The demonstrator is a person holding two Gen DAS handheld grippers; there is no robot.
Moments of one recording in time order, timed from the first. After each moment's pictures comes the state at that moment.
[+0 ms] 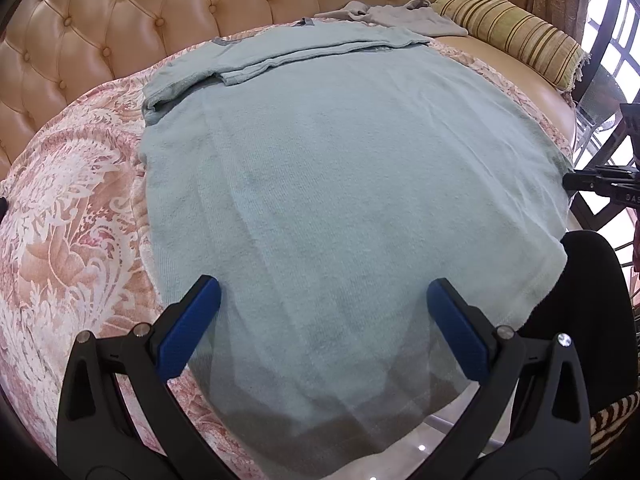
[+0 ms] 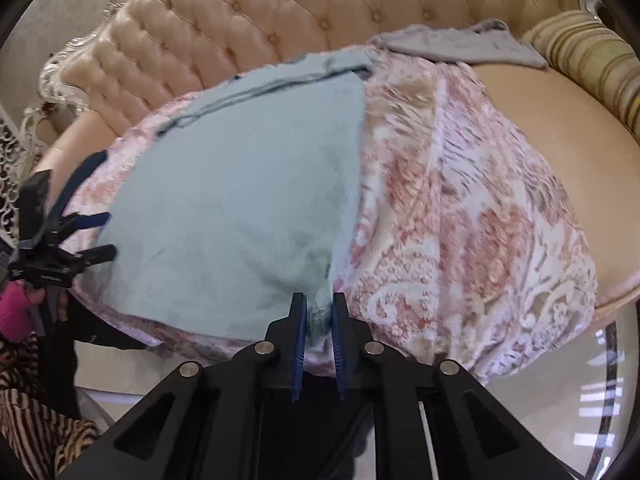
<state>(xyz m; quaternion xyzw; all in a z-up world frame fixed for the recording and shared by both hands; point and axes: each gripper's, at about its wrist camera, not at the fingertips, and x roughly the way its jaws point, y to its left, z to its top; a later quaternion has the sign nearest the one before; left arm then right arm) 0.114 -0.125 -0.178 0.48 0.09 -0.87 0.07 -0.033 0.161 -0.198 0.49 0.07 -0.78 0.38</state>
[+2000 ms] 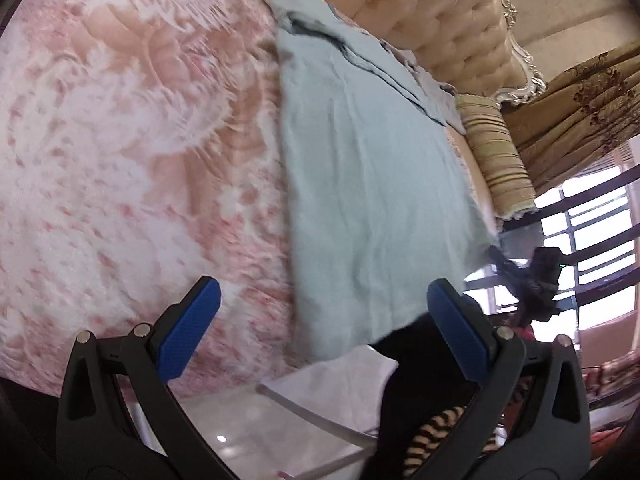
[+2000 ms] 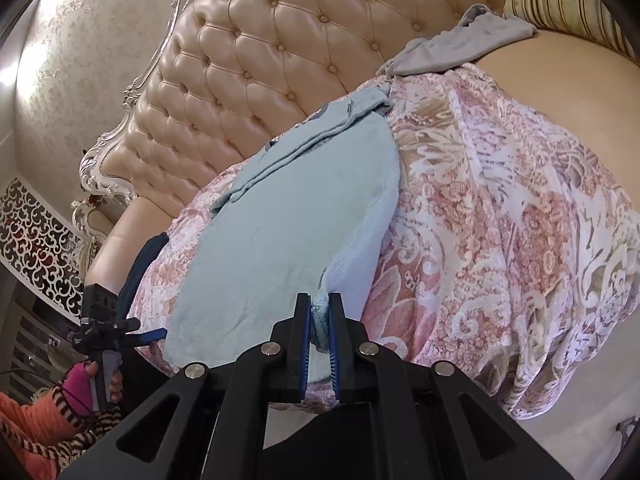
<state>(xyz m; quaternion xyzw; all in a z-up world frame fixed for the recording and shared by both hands) 0.217 -0.218 -0.192 0.42 0.44 -0.79 0.00 -0.035 0.173 -0.184 0.47 -0.11 -0.76 0.43</state>
